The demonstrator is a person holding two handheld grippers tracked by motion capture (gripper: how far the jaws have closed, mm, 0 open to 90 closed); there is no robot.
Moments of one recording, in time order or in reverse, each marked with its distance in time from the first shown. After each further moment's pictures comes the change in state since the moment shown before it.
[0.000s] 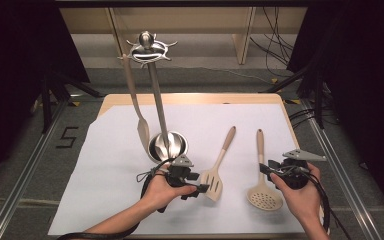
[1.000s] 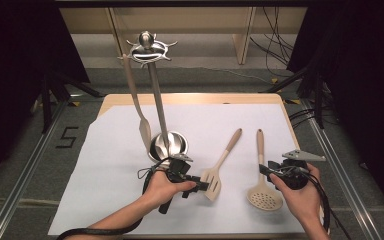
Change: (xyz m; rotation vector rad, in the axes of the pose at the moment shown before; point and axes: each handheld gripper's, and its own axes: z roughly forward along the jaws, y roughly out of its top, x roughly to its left) left arm 0.009 0.005 -0.004 0.056 -0.040 -0.166; right arm 0.000 -0.001 0.000 0.018 -0.006 -0.002
